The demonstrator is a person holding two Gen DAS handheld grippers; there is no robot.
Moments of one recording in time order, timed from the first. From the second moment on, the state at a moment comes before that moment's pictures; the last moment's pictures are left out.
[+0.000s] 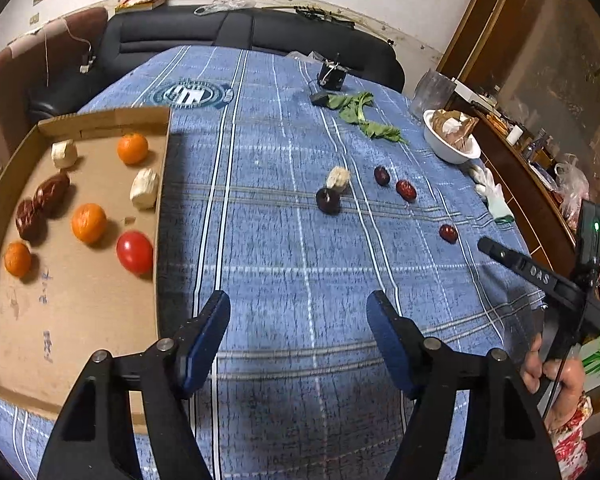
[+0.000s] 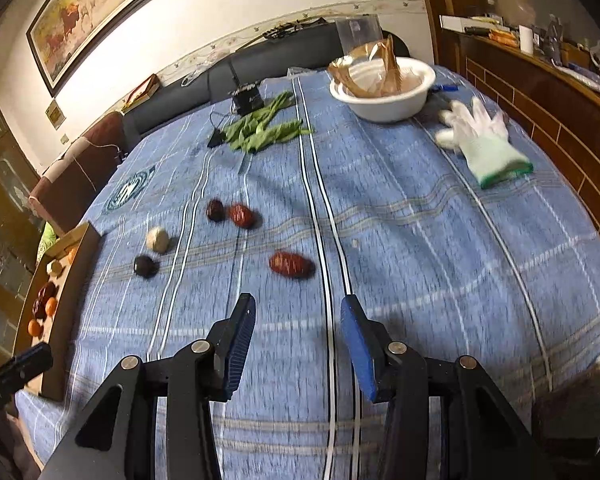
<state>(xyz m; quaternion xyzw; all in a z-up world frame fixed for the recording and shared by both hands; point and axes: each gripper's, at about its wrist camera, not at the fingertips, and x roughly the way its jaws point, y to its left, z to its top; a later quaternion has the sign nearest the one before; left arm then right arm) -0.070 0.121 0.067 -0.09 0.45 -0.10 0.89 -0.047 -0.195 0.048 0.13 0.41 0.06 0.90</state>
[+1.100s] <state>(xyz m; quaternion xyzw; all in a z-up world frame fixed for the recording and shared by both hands) 0.052 0.056 0.015 -0.03 0.46 -0.10 0.88 0.001 -0.170 0.017 0.05 0.42 0.08 0.90</state>
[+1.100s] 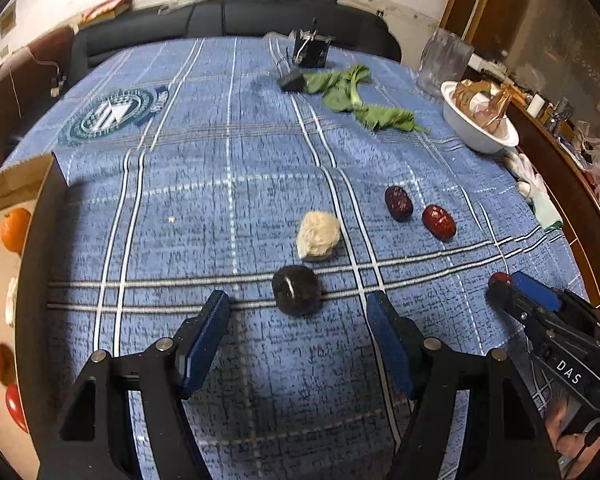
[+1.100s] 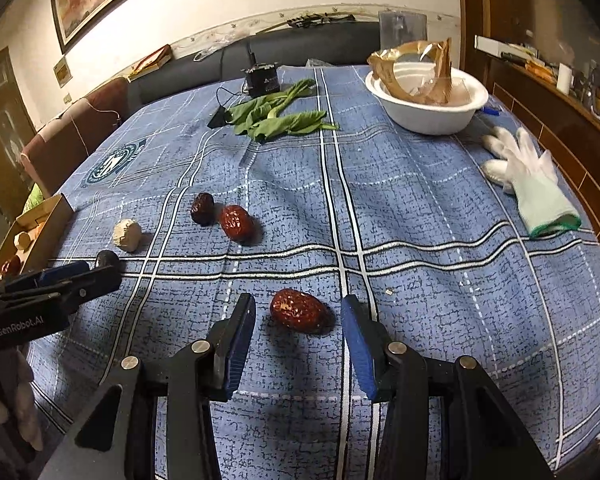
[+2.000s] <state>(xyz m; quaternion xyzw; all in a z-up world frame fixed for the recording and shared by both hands) 0.047 0.063 0.019 -0.06 0.43 -0.13 0.89 -0.006 -0.159 0.021 0.04 0.41 0.09 0.91</state>
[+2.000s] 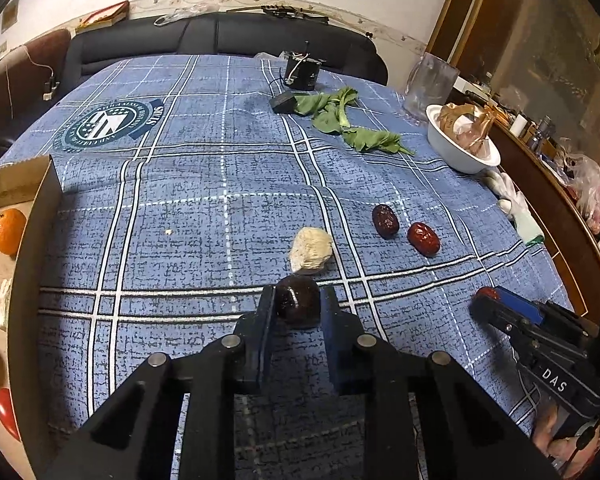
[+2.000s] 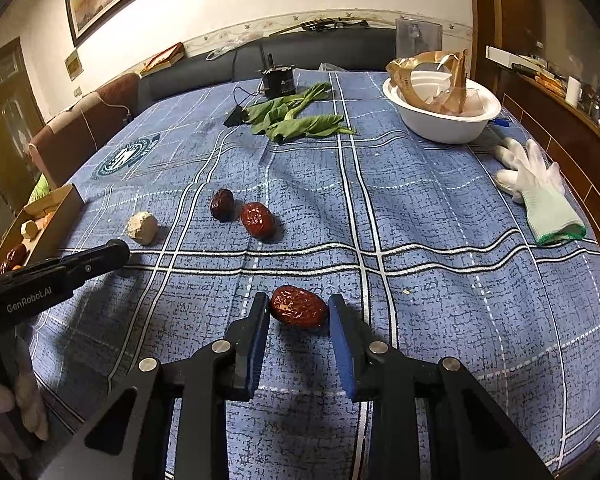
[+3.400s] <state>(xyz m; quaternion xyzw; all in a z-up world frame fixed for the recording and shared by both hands) -0.096 0.310 0.051 -0.18 0.39 0.08 0.90 -0.061 0.075 0.080 0.01 0.41 0.34 0.85</state>
